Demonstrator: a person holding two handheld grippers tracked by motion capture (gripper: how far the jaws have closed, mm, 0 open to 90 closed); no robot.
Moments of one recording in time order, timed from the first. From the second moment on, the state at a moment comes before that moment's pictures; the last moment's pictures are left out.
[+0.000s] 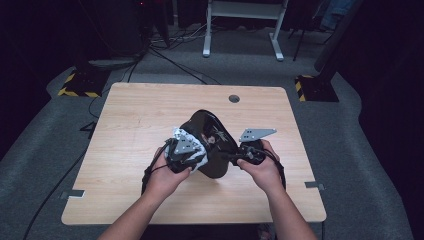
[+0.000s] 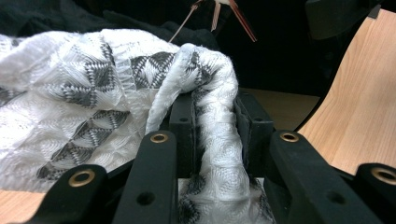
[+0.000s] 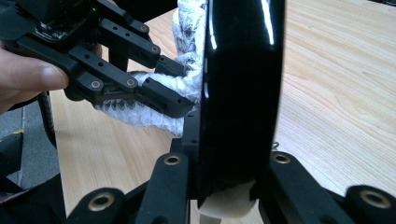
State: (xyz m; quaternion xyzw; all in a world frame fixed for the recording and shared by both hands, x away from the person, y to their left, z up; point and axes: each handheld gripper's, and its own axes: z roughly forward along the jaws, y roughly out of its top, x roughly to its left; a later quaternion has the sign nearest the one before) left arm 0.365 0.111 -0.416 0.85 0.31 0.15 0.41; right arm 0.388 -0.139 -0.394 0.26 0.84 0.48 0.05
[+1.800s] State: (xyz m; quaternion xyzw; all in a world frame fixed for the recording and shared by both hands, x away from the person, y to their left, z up) left arm 0.362 0.110 -0.444 0.86 0.30 0.15 0.38; right arm 0.392 -0.142 -0.396 0.27 0.83 0.49 0.03
